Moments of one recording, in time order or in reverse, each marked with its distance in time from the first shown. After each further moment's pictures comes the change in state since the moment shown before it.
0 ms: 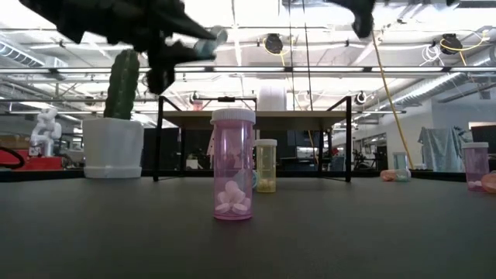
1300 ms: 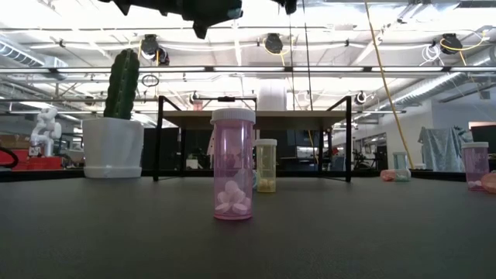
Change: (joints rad) left arm 0.331 -0.001 0.351 -0.255 0.233 0.725; right arm -0.058 0.545 0.571 -0.134 0.008 -0.419
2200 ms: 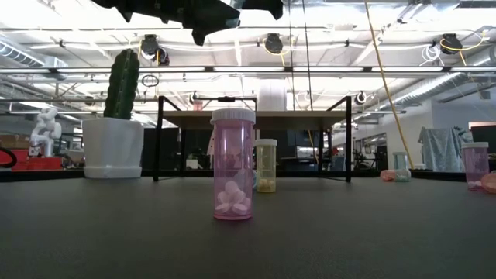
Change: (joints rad) left arm 0.077 0.000 0.001 -0.004 0.054 -0.006; right arm -0.079 0.225 0.412 -0.517 -0.108 -0.053
